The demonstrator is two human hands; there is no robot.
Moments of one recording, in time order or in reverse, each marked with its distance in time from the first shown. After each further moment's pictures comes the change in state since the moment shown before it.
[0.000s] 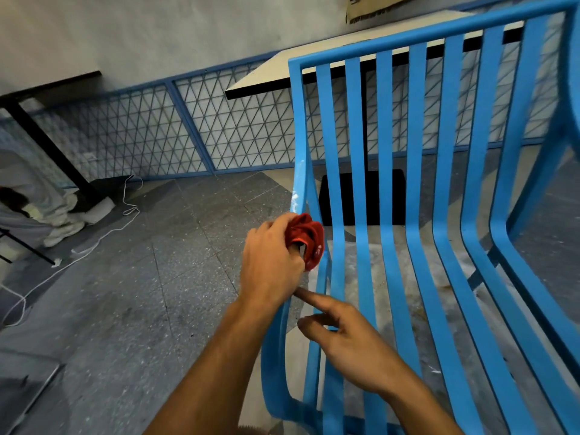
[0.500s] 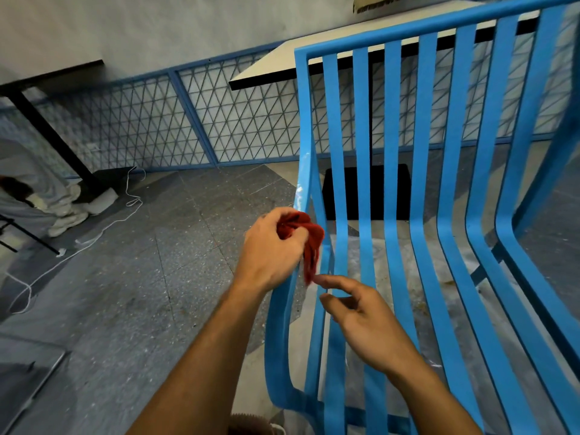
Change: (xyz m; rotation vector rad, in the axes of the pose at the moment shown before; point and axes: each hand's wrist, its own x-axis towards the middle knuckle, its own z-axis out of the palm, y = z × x) left_hand 0.008 -0.004 -0.011 -0.343 -0.141 -0.136; right_hand 0.003 0.005 -0.012 0.013 0.161 0.018
